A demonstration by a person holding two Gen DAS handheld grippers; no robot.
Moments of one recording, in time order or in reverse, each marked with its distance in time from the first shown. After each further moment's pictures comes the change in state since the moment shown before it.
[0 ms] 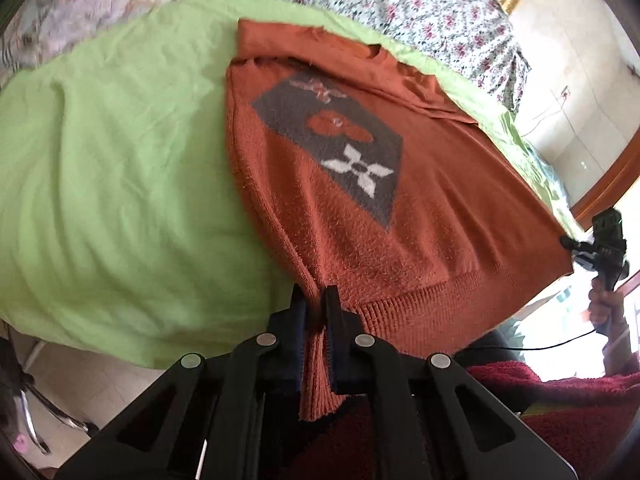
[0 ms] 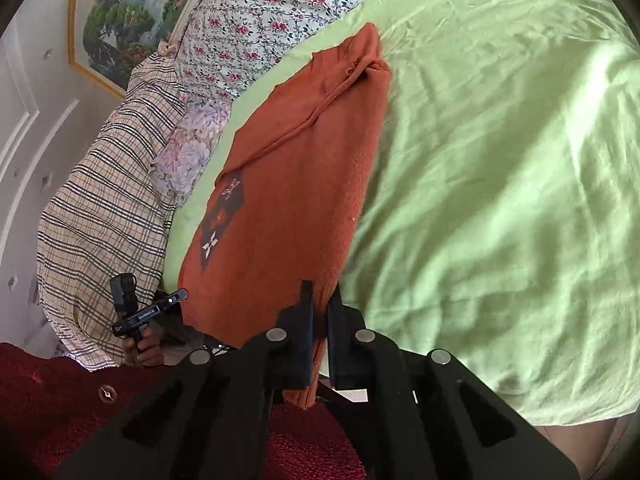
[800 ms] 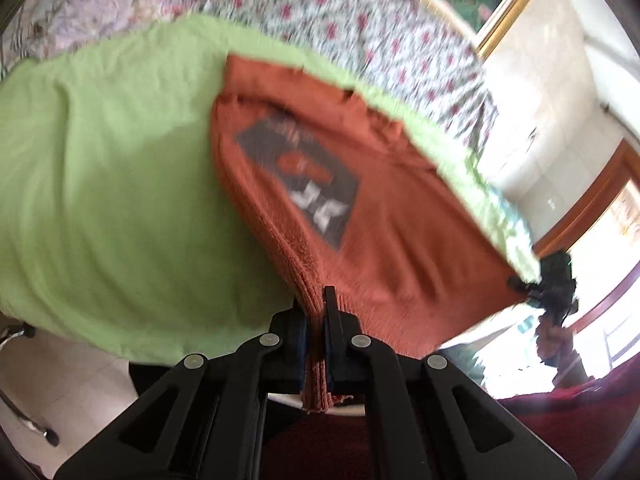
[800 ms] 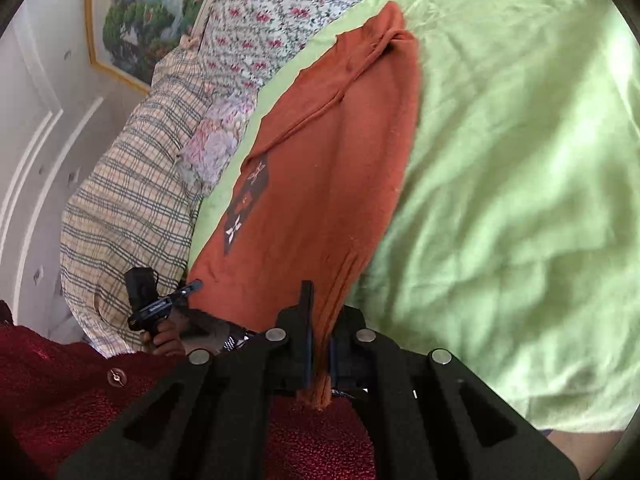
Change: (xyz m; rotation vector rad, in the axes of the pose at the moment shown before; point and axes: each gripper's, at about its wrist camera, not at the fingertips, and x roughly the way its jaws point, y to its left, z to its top) left arm -0.046 -0.009 -0.006 -0.035 -0.177 -0.141; right arm 0.019 -0.002 -0.022 0.007 0.003 0.141
